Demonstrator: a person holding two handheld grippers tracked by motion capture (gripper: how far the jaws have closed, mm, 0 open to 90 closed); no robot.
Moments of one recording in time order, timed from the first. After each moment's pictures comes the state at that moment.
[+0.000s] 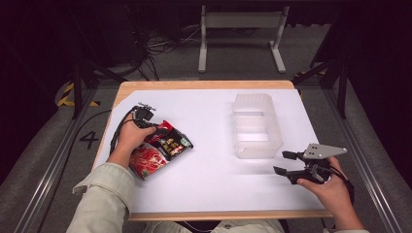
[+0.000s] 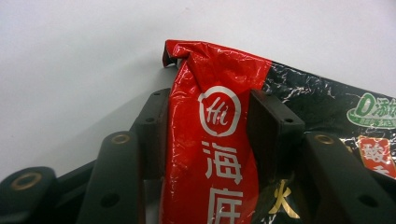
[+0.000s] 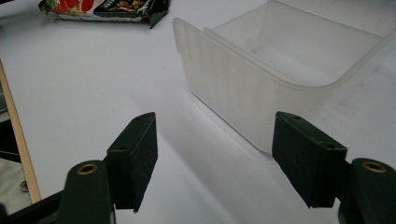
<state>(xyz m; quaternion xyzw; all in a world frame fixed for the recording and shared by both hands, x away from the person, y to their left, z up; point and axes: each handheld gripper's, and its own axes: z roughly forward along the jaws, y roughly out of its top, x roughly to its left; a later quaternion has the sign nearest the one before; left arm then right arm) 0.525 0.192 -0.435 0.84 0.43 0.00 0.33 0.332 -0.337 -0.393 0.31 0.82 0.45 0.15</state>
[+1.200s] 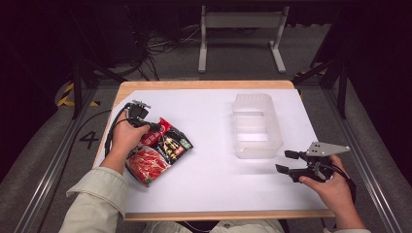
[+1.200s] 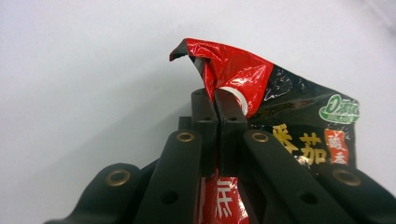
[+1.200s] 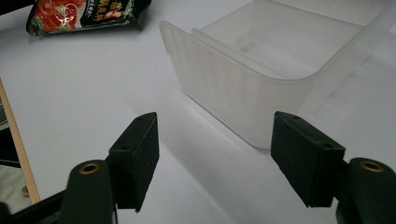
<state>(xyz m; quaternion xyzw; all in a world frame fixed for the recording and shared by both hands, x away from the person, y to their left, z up) 0.494 0.200 -0.388 0.83 0.43 0.04 0.34 0.334 -0.343 -0.392 0.33 0.81 0.45 0.14</state>
